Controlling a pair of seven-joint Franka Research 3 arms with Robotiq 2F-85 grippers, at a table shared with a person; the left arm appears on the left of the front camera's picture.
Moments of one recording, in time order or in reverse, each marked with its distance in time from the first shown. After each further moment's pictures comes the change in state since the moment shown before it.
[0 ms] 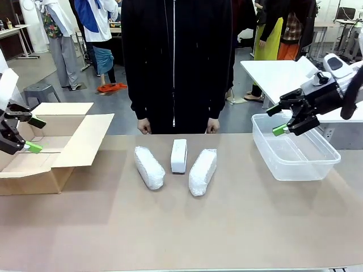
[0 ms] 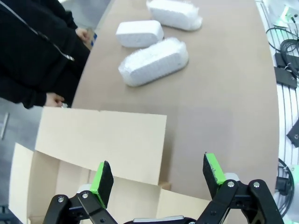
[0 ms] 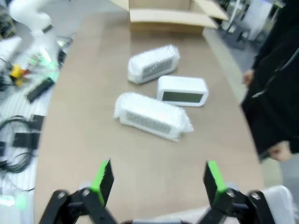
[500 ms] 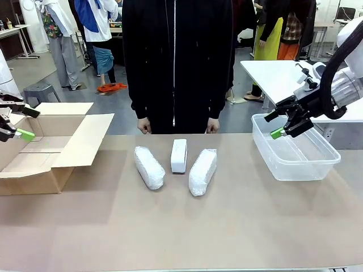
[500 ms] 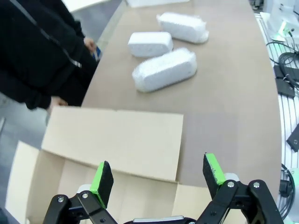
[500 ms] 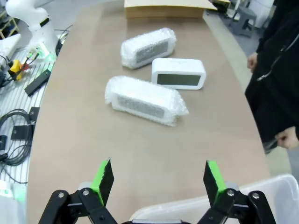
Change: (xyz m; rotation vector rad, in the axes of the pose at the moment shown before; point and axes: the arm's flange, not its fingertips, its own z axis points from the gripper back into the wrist) left arm -0.021 0.040 0.011 -0.030 -0.058 0.067; right arm -0.024 -0.028 -0.006 0.022 0.048 -0.041
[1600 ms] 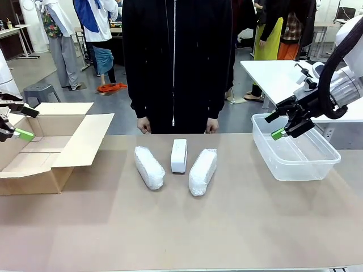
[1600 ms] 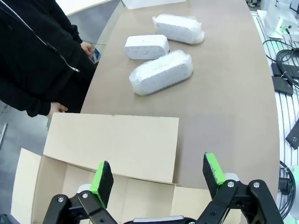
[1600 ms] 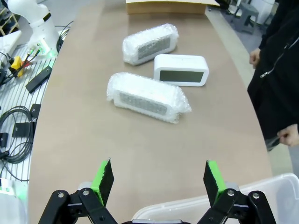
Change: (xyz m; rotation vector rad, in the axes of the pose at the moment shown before) left arm 0.009 -0.010 0.006 -0.003 -0.011 -0.048; right arm 0.002 0.002 -0.003 0.013 0.021 0.000
